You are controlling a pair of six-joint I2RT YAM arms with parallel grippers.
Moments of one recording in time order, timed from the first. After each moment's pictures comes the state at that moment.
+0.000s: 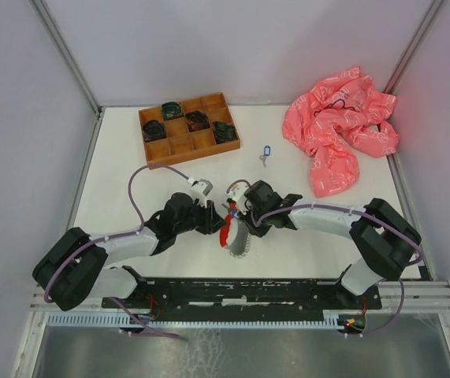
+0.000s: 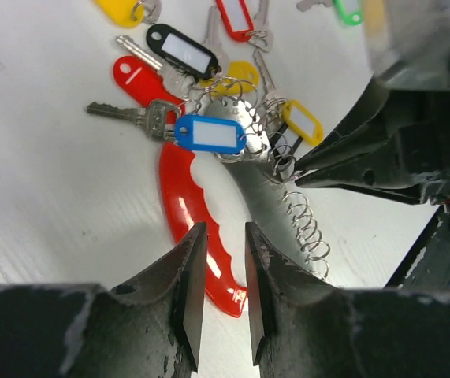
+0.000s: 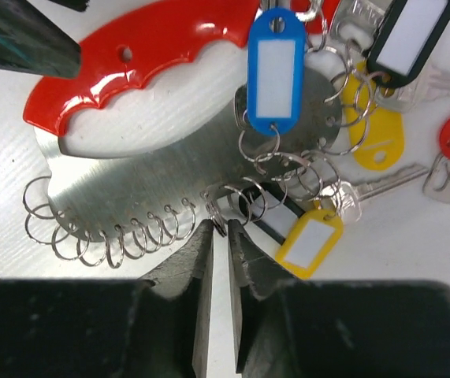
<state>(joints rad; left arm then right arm) -0.68 1.30 0.37 0.42 0.24 -0.46 0.85 1.59 0.84 -0.28 -0.12 -0.05</state>
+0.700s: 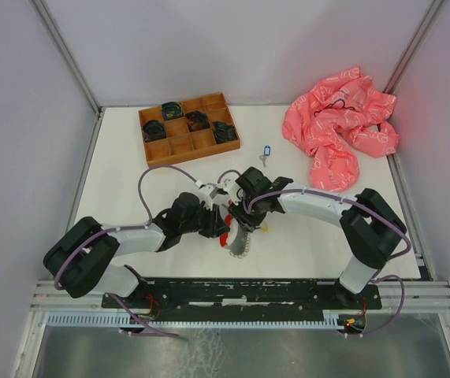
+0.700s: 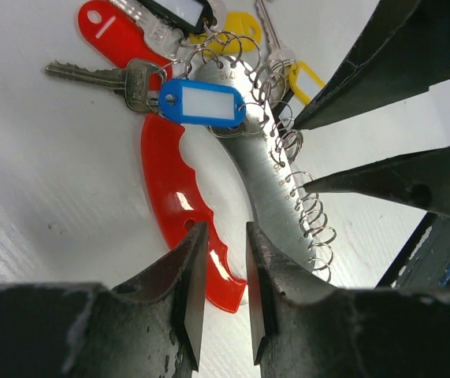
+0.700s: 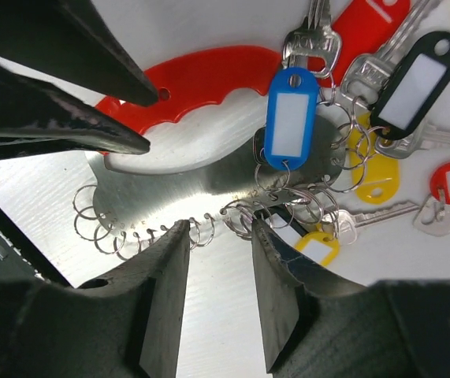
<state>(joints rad) -0.70 1.39 0.41 0.39 0.29 -0.46 0.83 1.68 1.07 -0.50 -0.21 -0.08</state>
